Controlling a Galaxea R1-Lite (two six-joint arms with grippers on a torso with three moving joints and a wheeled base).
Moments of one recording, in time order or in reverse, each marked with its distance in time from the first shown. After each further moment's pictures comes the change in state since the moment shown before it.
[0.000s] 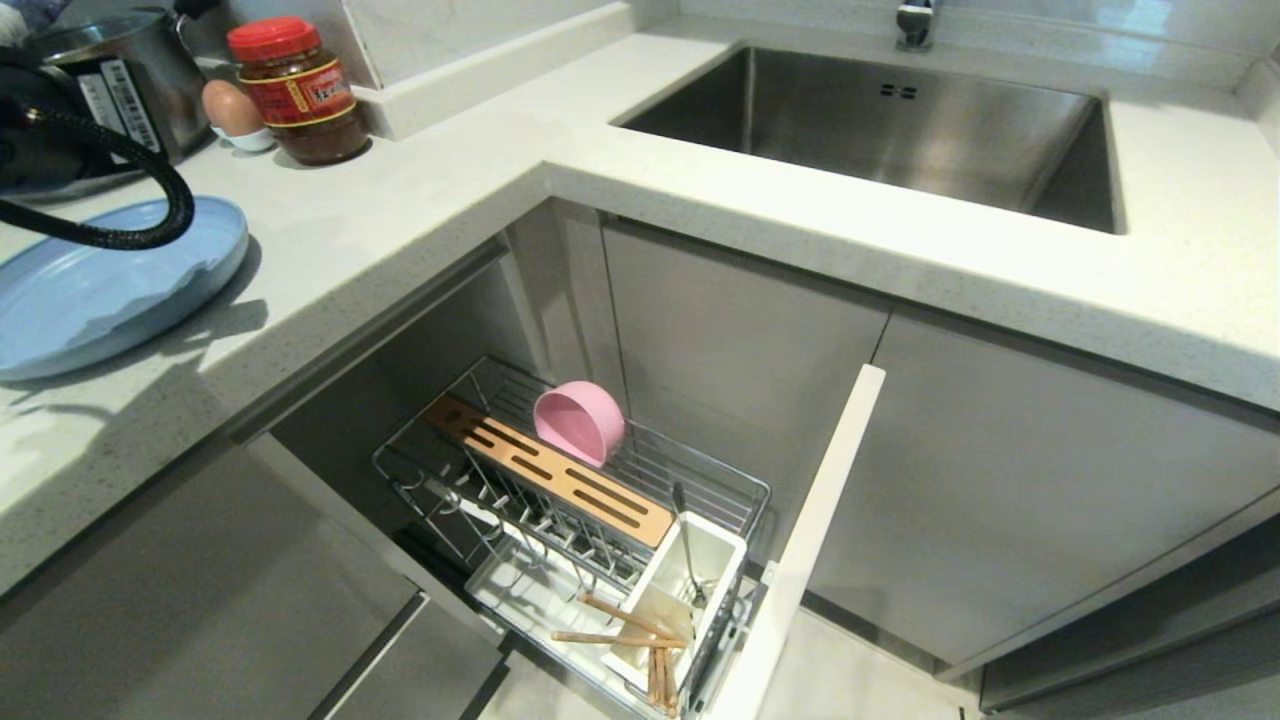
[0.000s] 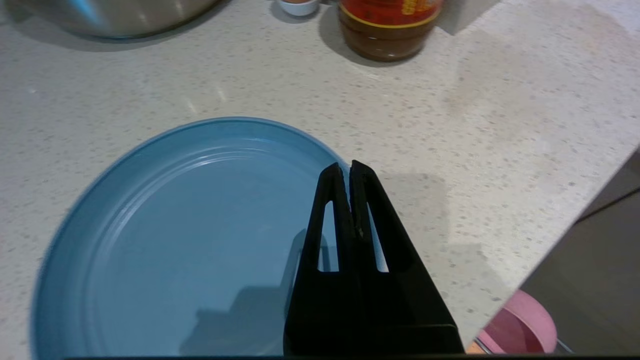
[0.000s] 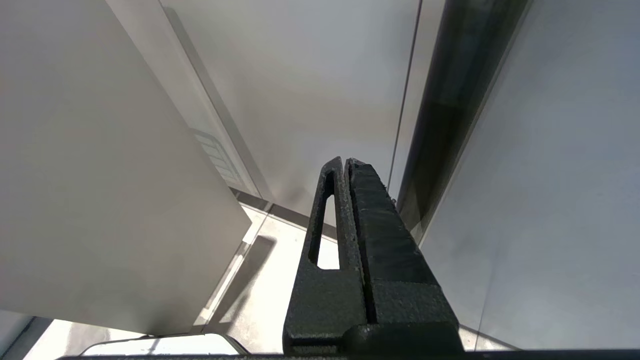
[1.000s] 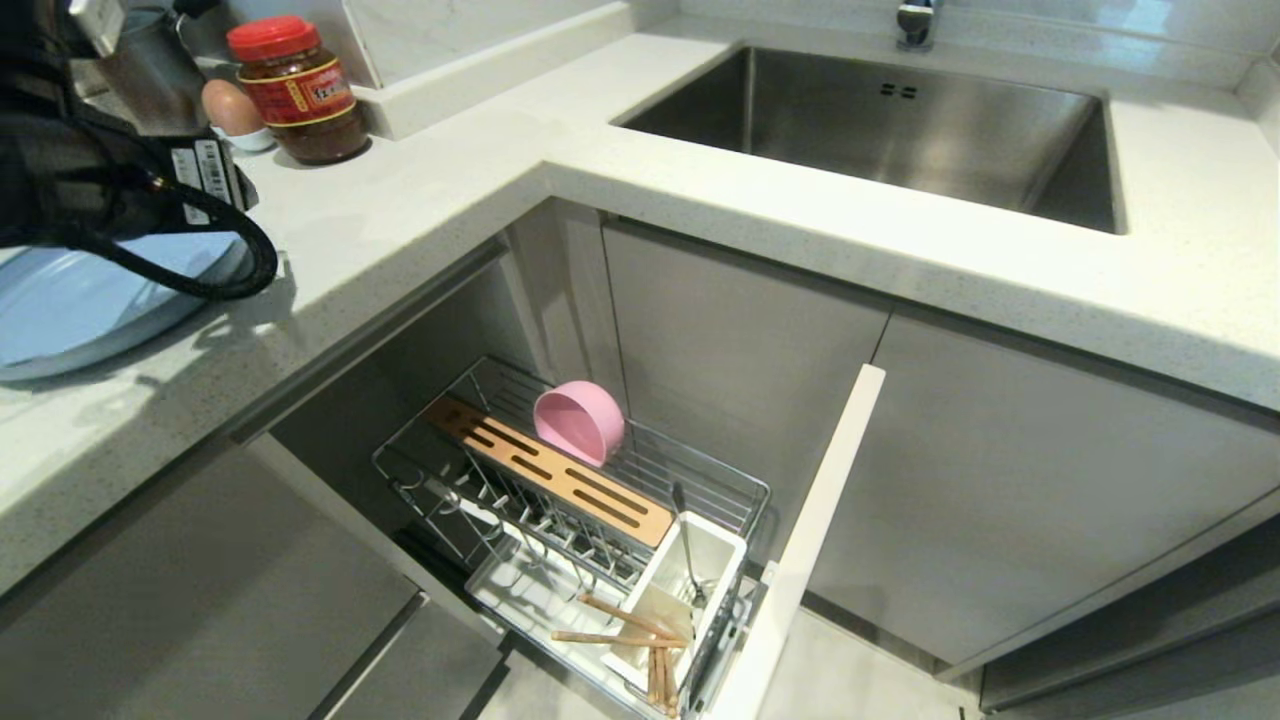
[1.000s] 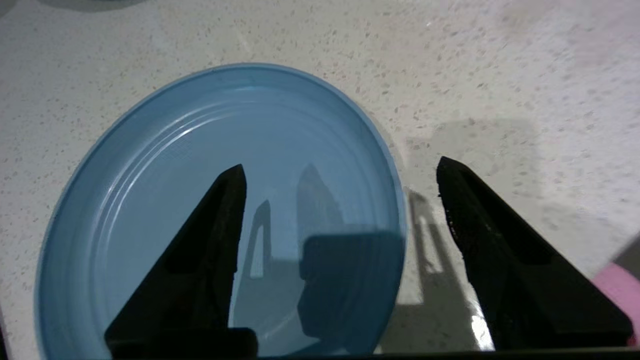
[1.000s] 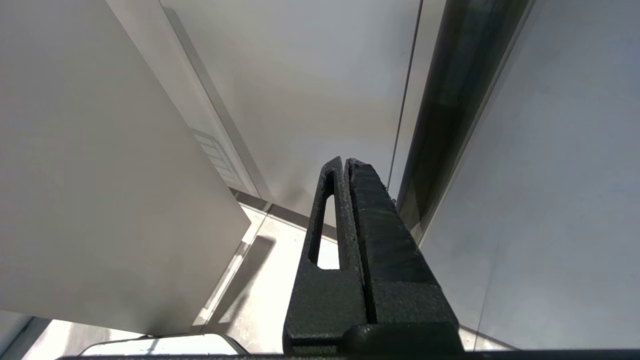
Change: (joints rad) left arm -0.046 0.087 -0.006 0.072 0.164 0.048; right arm -0.001 0.000 0.000 0.000 0.000 0.000
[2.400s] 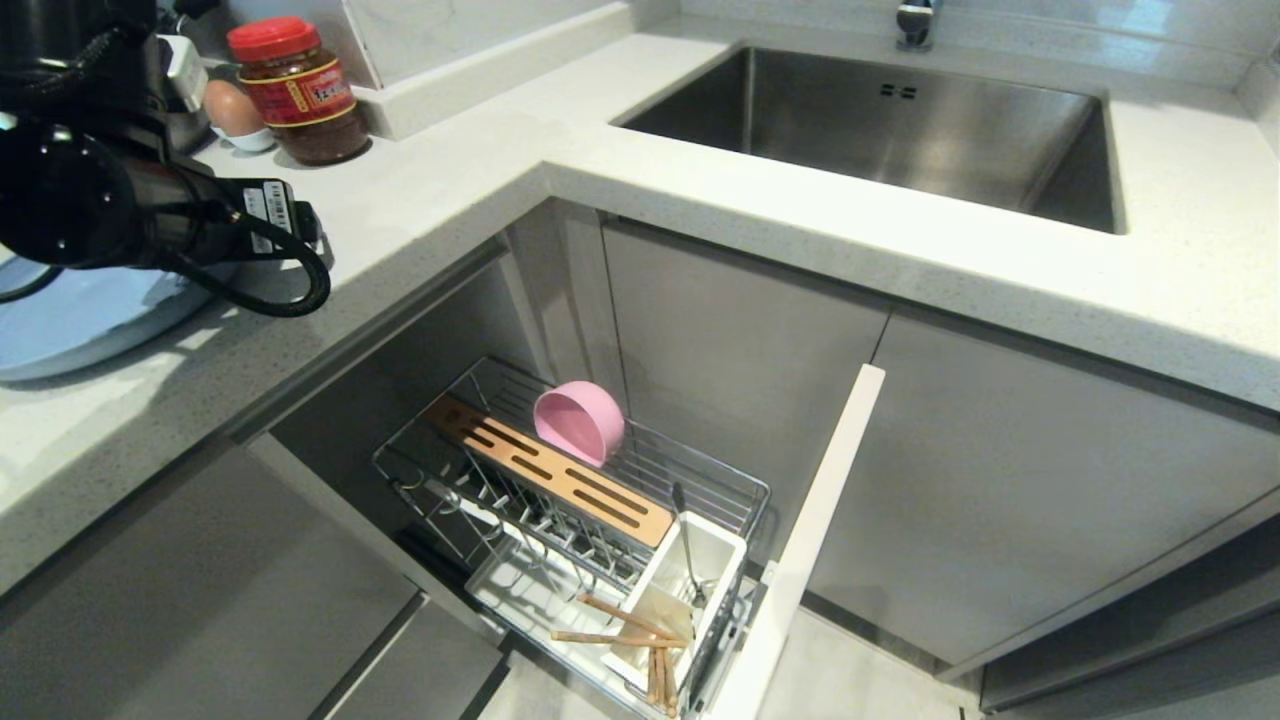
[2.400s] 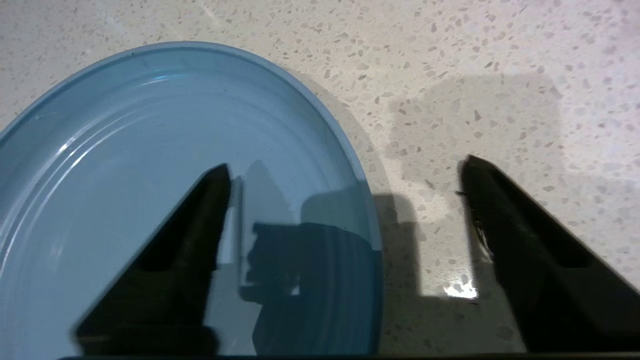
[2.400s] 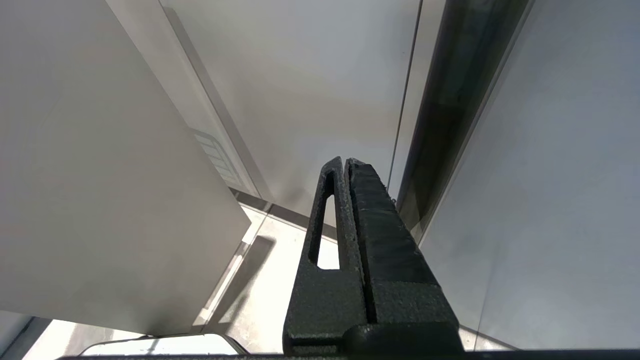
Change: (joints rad) left arm 0.053 0.106 -0.023 -0.006 -0.094 -0.019; right arm 0.000 0.000 0.000 0.000 0.000 0.000
